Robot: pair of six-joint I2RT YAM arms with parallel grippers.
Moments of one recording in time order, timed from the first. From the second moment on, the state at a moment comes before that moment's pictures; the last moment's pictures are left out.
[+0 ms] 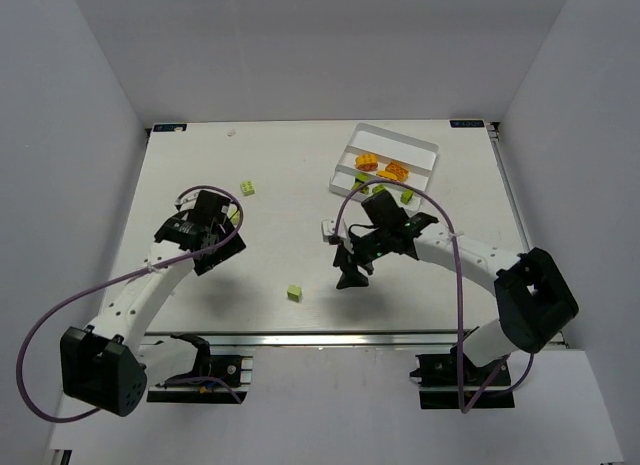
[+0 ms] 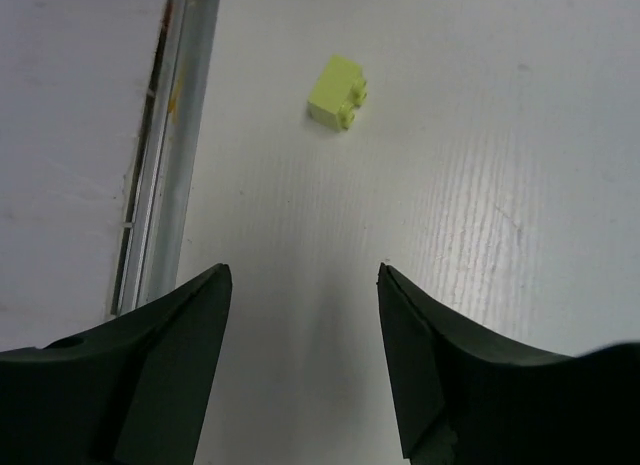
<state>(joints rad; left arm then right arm) -0.33 1.17 0.92 -0.89 -0.29 -0.81 0.66 1.48 0.97 -0.48 -0.89 -0.77</state>
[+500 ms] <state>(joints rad) -0.32 0.90 0.91 -1.04 -0.30 -0.90 0.98 1.71 1.01 -0.22 -0.46 -0.38</state>
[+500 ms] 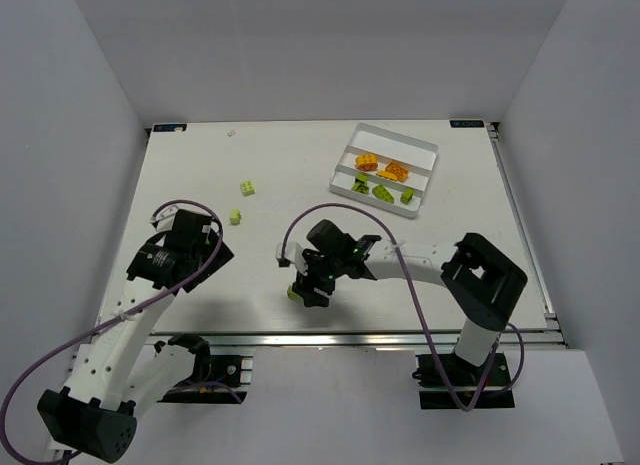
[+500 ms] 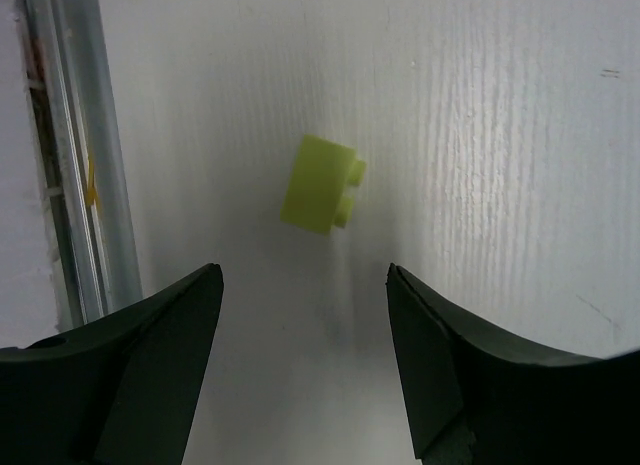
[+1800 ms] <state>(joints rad) -0.32 1.00 0.83 -0.96 -0.31 -0.93 0.29 2.08 1.90 -0.40 -0.20 -0.26</state>
